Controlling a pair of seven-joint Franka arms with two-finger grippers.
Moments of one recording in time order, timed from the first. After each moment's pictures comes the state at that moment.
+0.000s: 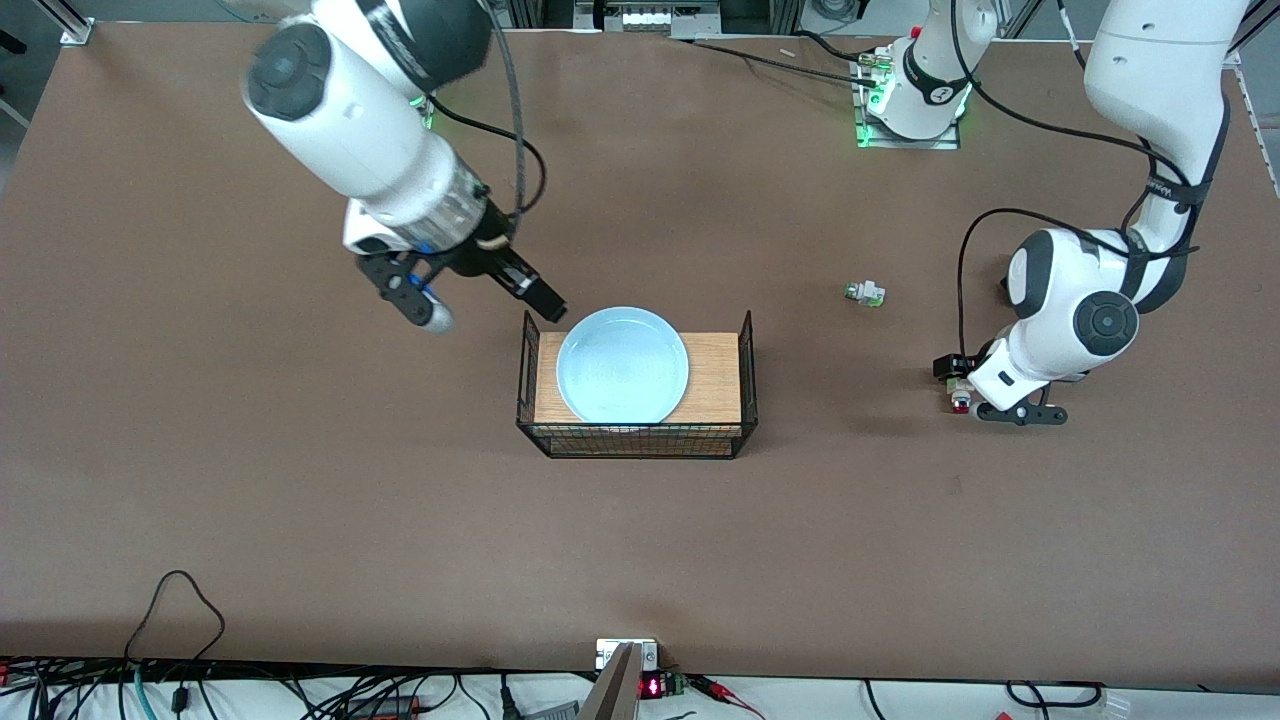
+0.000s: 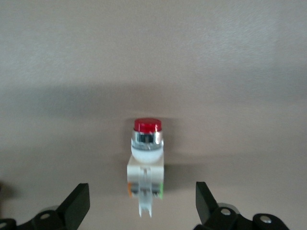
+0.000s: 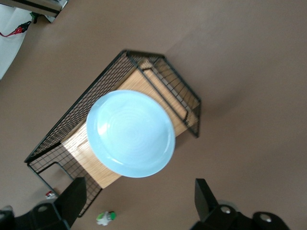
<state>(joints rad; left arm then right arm) 0.04 0.48 -0.02 -2.06 0.06 2.41 0.03 0.59 0.27 -0.09 -1.47 0.26 1.91 1.12</state>
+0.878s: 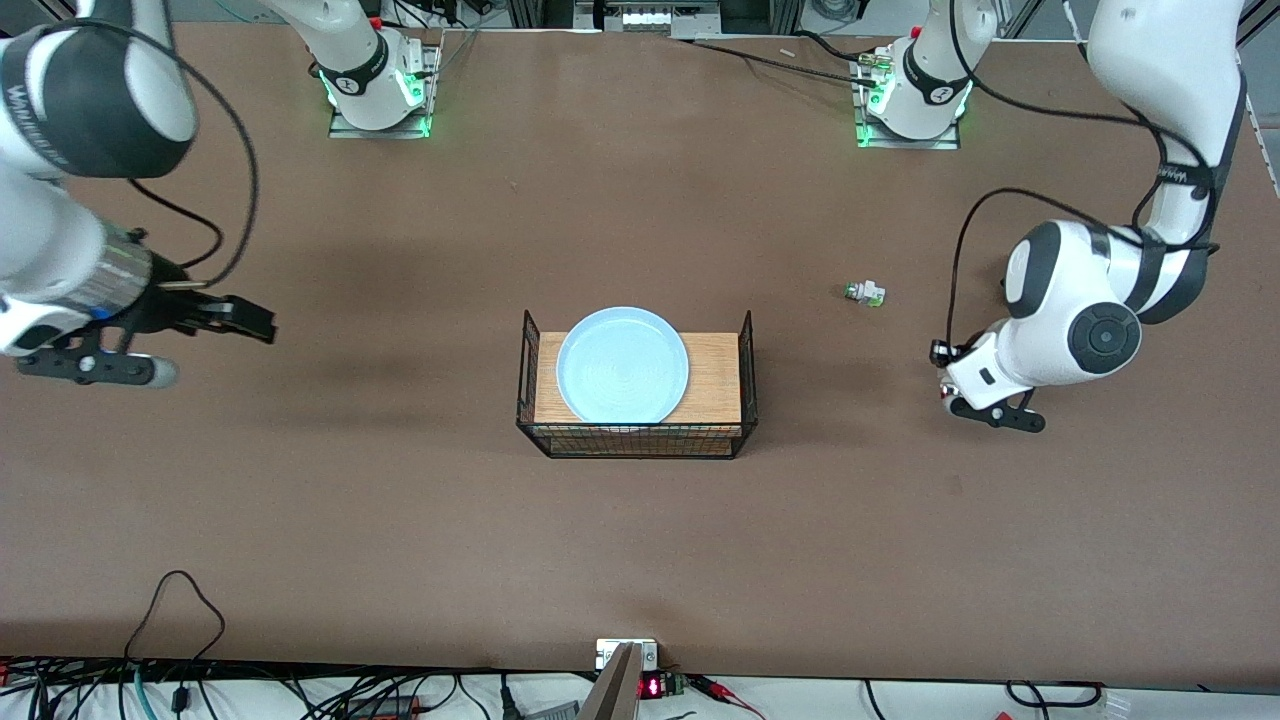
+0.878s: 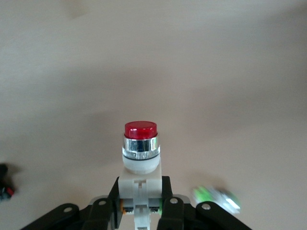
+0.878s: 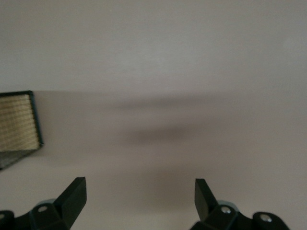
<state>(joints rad) 0.04 0.38 -0.21 -1.81 0.06 1.89 0.08 0.14 0.24 -0.11 -1.48 0.03 1.68 0.09</state>
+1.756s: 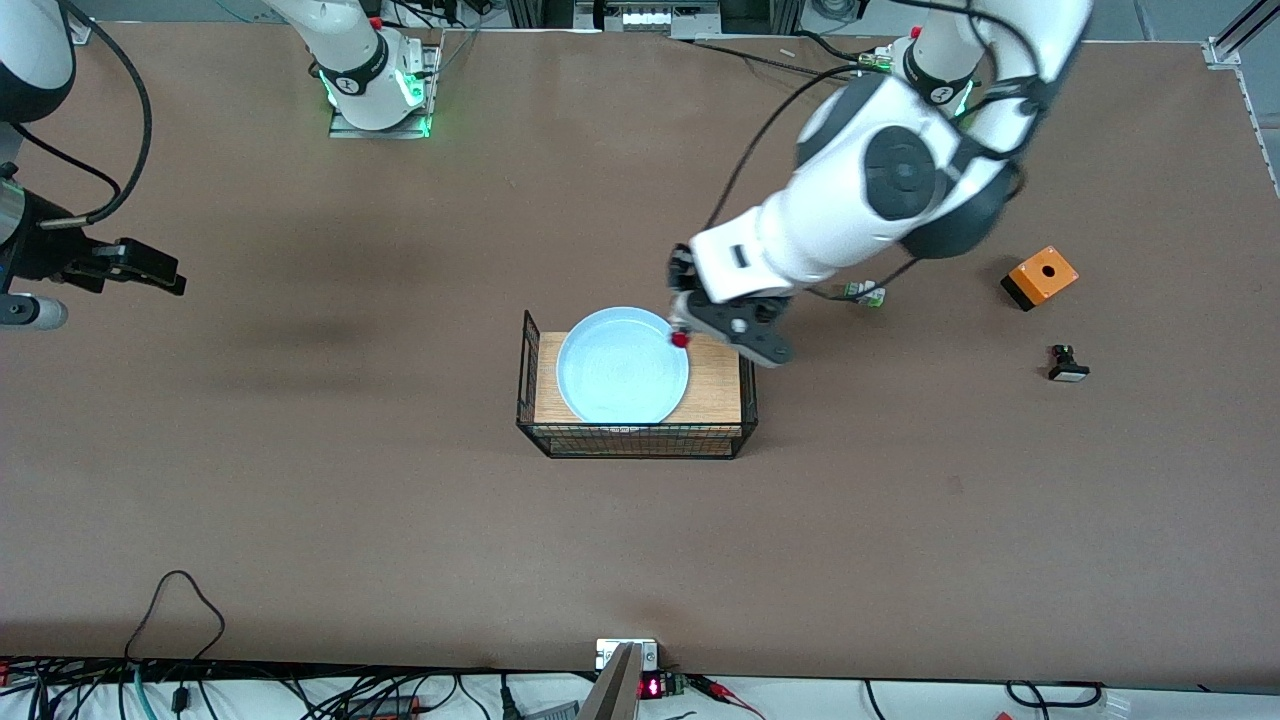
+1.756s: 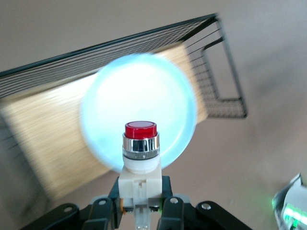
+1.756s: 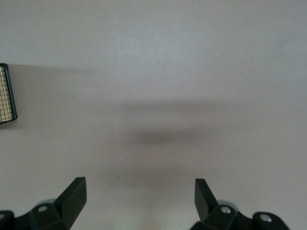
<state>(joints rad) -0.28 0.49 -0.41 -1.45 -0.25 2.11 -0.17 0.05 0.08 -0.10 -1.63 0.01 1.63 -0.03</state>
